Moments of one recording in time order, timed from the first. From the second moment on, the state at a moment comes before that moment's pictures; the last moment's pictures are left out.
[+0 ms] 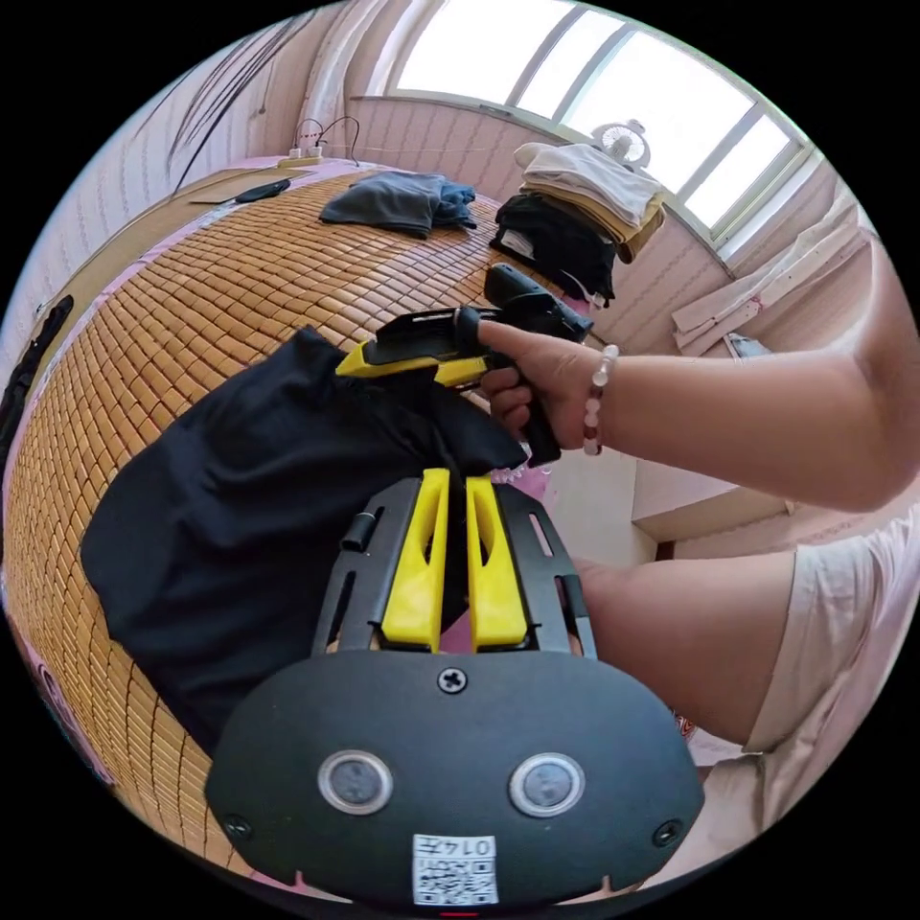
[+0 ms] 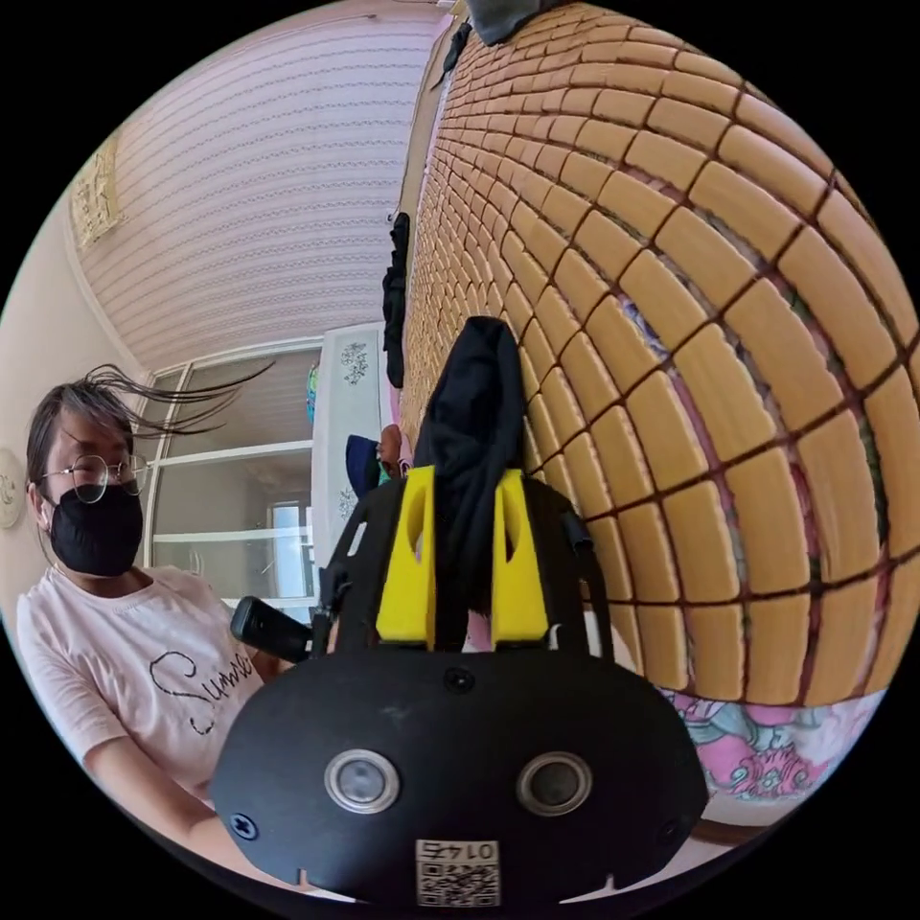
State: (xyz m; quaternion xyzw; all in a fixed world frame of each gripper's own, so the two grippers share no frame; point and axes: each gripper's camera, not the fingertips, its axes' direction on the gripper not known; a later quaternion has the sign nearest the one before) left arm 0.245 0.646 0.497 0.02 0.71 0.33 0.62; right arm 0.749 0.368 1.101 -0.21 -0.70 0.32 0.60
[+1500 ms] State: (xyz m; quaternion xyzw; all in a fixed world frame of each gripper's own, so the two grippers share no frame) left arm 0.265 0.588 0.773 -0.30 0.68 -0.05 0.67; right arm 0.288 0.147 0.950 -0.26 -0.54 -0.49 0.63
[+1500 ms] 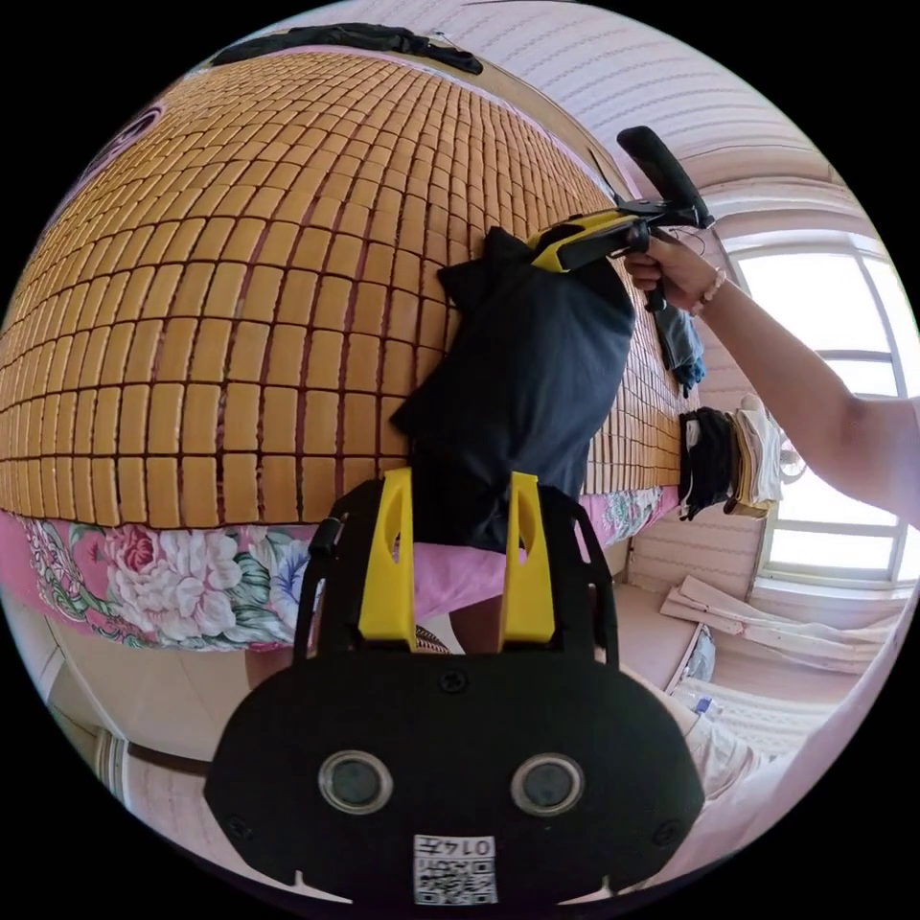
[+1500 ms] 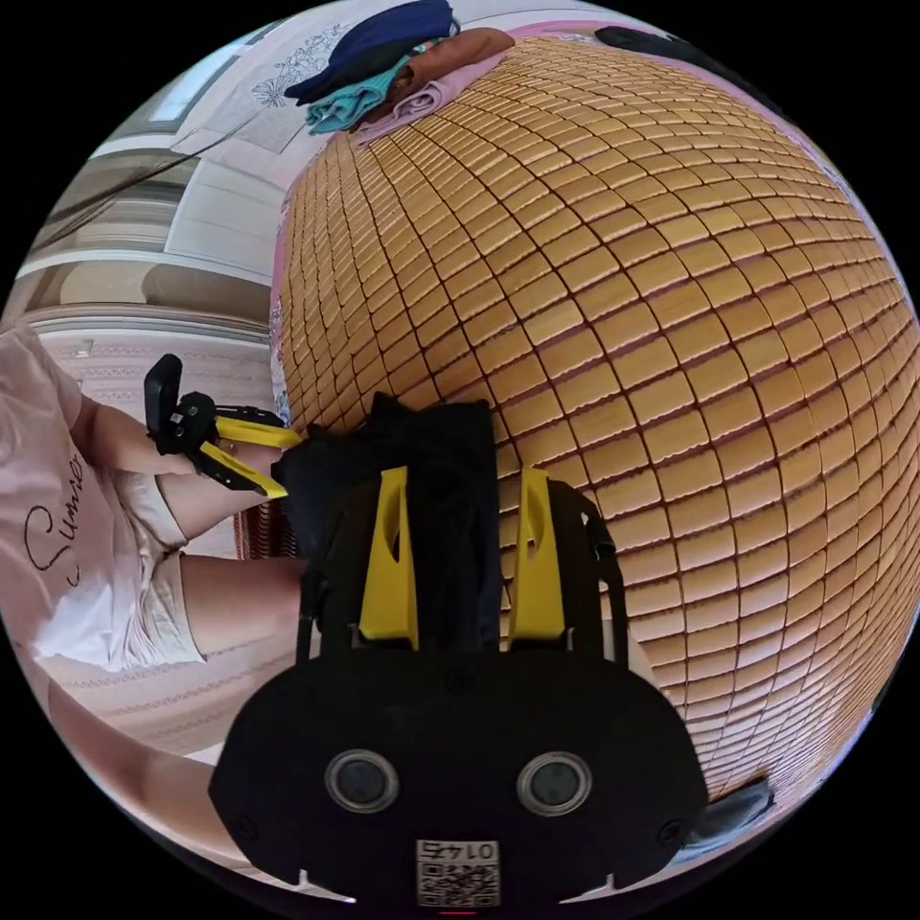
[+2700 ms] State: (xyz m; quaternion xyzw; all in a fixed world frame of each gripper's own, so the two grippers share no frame) left arm 0.625 0.063 0.422 -0.13 0.83 0.07 0.54; right arm 0.663 -0.004 1.191 -0.34 -0.15 -0.08 0.93
